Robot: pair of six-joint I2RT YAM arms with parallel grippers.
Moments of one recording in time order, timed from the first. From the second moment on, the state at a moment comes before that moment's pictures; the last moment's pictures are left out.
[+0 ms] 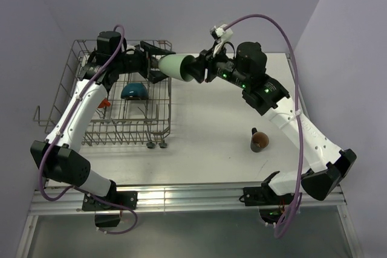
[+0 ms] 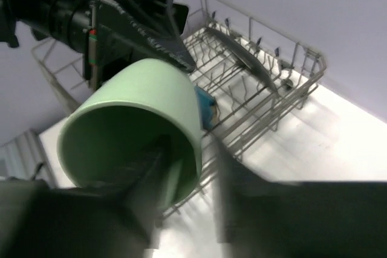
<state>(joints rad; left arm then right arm) -0.27 1.51 1.60 -0.51 0.84 -1.69 0.62 1.32 1.50 -0.23 -0.27 0.15</state>
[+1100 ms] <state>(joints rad) 0.03 1.45 1.80 -0.98 0.05 -0.76 0.62 0.99 1.28 -0.52 -0.01 0.17</state>
